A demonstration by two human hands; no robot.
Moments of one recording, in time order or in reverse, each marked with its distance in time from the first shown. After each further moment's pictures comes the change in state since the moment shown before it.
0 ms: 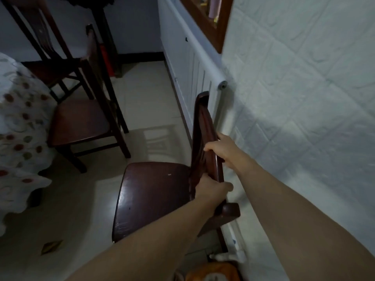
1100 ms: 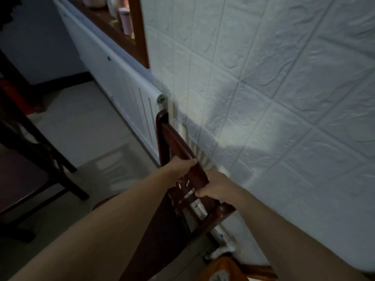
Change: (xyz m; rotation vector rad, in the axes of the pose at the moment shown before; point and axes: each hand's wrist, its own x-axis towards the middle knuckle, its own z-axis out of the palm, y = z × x) left_hand 0.053 0.089 -0.004 0.478 -0.283 0.049; right_hand -0.074 0.051 -0.039 -0.353 0.072 0.164
